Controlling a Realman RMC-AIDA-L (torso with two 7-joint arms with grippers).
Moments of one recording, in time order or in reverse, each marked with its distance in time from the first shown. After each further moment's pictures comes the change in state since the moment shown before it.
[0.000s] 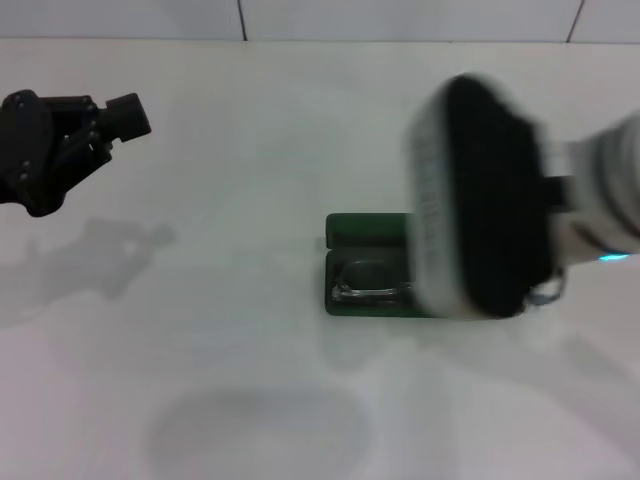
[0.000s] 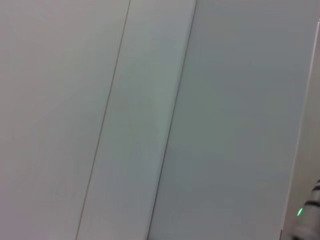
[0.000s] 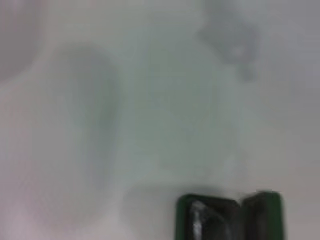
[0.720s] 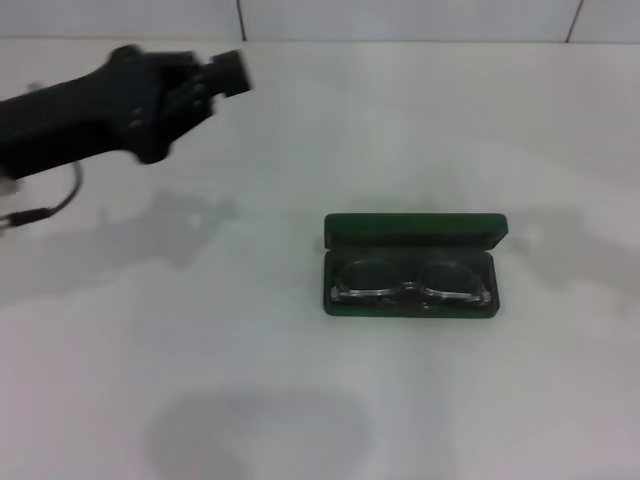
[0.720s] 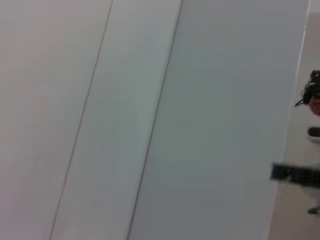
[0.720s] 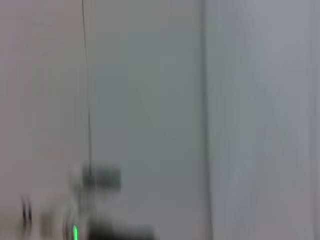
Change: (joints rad) left arm -0.153 -0.064 0.007 -0.059 0.045 -0.067 -0.005; right arm -0.314 -0.005 1.276 0.514 1.377 -0.377 -0.540
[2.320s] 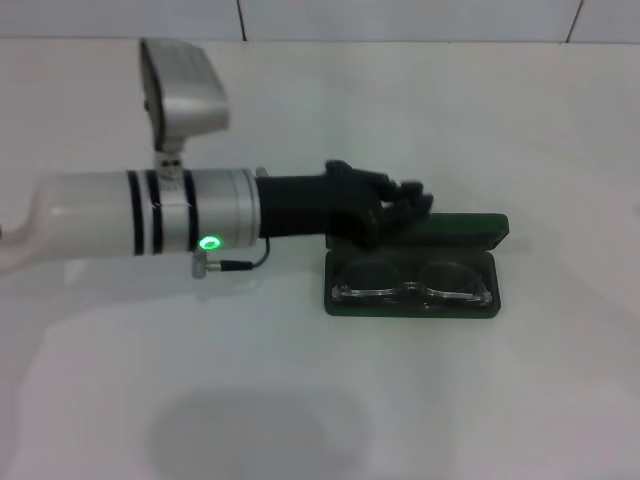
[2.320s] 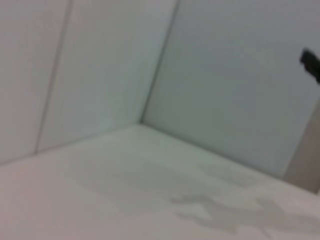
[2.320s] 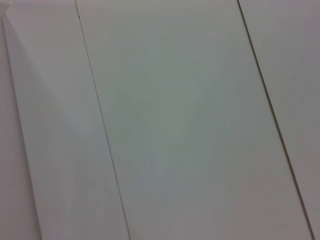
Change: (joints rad) left arm -0.245 -0.074 0.496 -0.368 -0.094 -0.560 0.146; right arm 0.040 -0.011 0.497 0.629 -0.301 -0.015 -0.394
